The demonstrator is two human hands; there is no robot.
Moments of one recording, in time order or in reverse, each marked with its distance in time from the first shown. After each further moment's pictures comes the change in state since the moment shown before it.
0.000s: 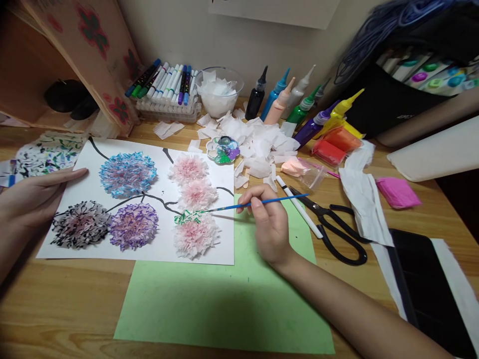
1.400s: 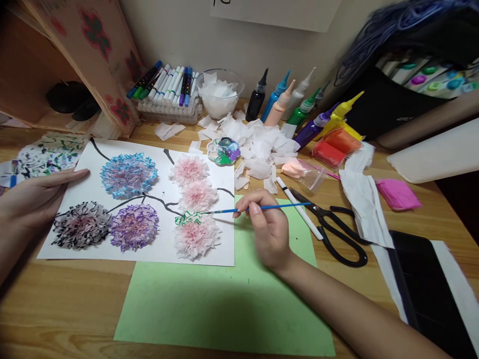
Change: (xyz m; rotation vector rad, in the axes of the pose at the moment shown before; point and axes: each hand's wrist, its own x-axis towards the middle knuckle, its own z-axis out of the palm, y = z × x) left_hand -0.002 0.001 0.004 -0.010 0.018 -0.021; right_hand -0.004 0.000 0.000 0.006 -0.068 -0.093
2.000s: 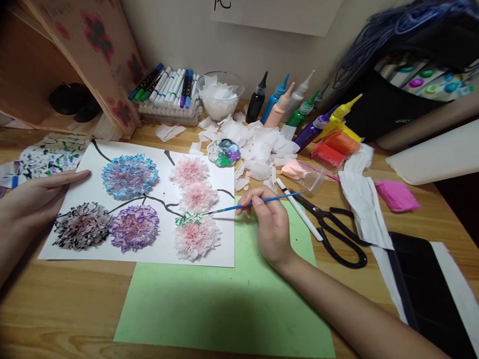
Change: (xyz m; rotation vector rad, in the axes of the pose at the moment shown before) left_hand -0.001 0.000 0.000 -0.019 0.023 -0.012; right_hand 0.008 0.000 0.000 0.097 0.069 0.179
